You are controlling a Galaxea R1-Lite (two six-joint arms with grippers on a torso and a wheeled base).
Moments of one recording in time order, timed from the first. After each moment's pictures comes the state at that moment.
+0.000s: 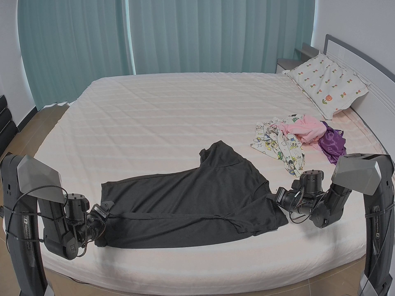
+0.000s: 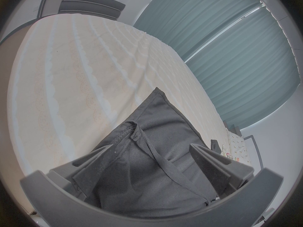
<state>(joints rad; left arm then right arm) -0.03 2.38 -0.34 -1.47 0.04 -0.97 0.16 2.50 -0.85 -1.12 0.32 0.65</state>
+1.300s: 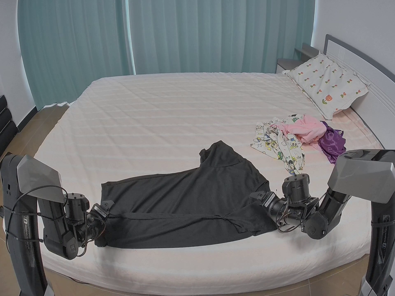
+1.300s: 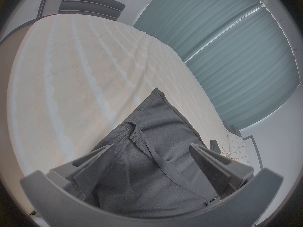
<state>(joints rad) -0.03 2.38 -0.34 -1.47 0.04 -0.97 0.39 2.32 -0.71 -1.02 -0.03 1.01</state>
